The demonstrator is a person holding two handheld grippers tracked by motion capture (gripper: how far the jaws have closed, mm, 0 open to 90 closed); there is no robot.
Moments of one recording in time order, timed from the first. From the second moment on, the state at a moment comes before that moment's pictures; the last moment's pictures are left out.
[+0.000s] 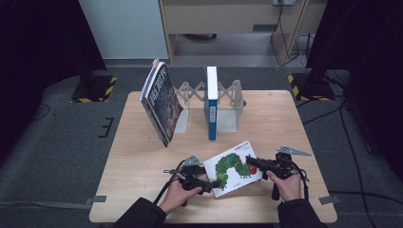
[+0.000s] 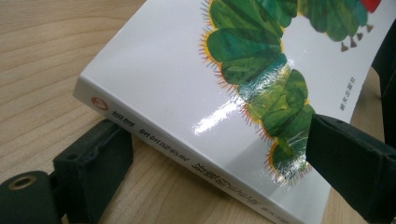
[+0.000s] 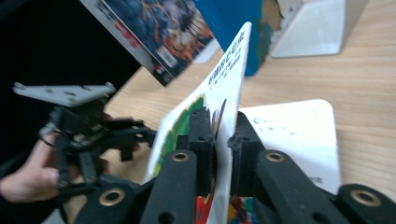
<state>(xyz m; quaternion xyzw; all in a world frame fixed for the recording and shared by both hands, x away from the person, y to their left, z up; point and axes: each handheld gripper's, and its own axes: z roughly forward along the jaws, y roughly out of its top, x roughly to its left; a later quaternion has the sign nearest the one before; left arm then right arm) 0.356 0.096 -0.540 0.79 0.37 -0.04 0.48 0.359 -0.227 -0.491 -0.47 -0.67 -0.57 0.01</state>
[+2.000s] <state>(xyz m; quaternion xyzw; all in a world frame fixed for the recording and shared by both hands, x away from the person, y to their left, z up) 0.357 0.102 -0.539 0.79 0.38 -0.01 0.47 0.363 -0.209 -0.522 -0.49 -0.76 -0.42 -0.05</state>
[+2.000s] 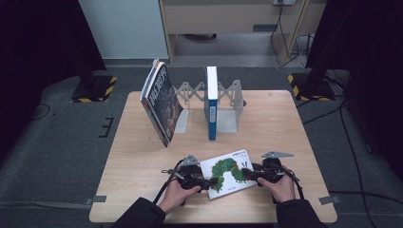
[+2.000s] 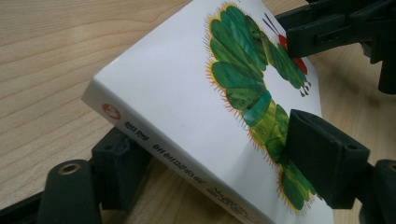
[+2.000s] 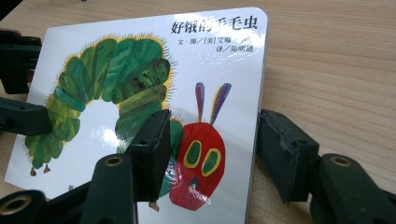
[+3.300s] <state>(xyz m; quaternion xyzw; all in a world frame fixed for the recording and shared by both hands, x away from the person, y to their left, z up) 0.345 0.105 -0.508 0.78 0.34 0.00 0.52 0.361 -0.211 -0.514 -0.47 -0.75 -0.47 -0.05</state>
